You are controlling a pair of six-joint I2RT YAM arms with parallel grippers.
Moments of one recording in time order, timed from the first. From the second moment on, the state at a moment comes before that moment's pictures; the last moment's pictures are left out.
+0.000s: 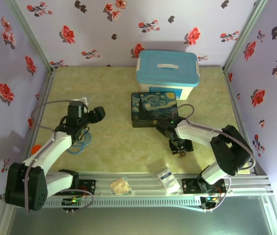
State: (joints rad) left arm -0.27 1.12 0.62 -0.11 0.06 -0.49; right arm 0.73 1.52 0.85 -1.12 0.28 0.72
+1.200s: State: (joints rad) left arm -0.01 1.54 0.37 0.74 -0.18 -0.04; right arm 0.03 1.57 0.33 0.76 0.27 0.16
